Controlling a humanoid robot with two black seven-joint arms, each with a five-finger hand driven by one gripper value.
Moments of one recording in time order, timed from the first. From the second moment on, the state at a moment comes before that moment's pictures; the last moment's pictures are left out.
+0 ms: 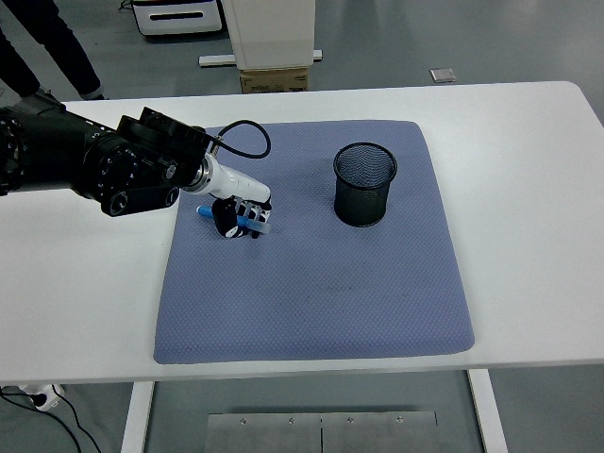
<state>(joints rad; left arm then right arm) -1.72 0.07 1.05 -1.00 0.59 -0.08 -0.25 0.05 0.00 0.28 0.21 -0.12 0.05 0.16</state>
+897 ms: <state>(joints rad) -1.72 0.06 1.05 -1.00 0.58 -0.08 -0.26 0.05 0.00 0.28 0.21 -0.12 0.05 0.16</state>
